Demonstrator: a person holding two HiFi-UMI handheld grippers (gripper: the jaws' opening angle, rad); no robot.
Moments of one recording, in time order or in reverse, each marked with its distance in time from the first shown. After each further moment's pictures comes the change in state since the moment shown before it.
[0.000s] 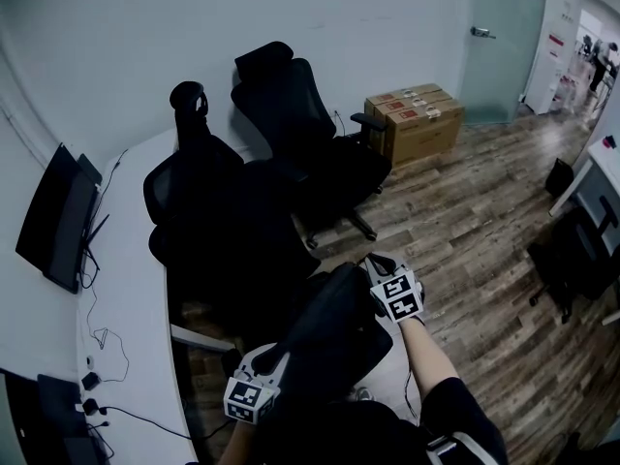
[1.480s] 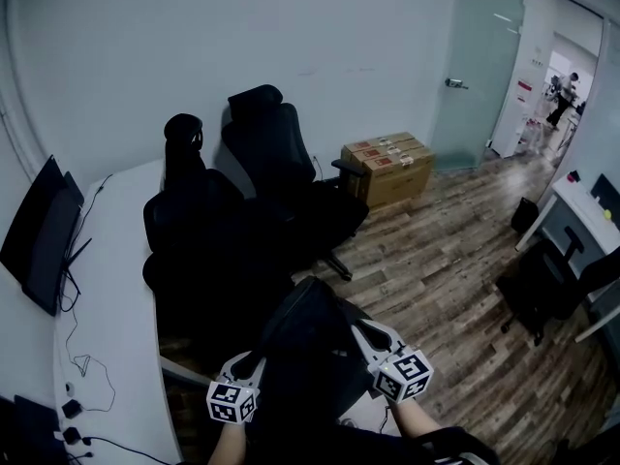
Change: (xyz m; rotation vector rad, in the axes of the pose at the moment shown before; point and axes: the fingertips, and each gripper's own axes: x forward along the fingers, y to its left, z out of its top) left arm -0.027 0.102 0.000 -0.136 -0.085 0.037; right arm -0.123 0.140 0.091 0.342 -0.324 0.084
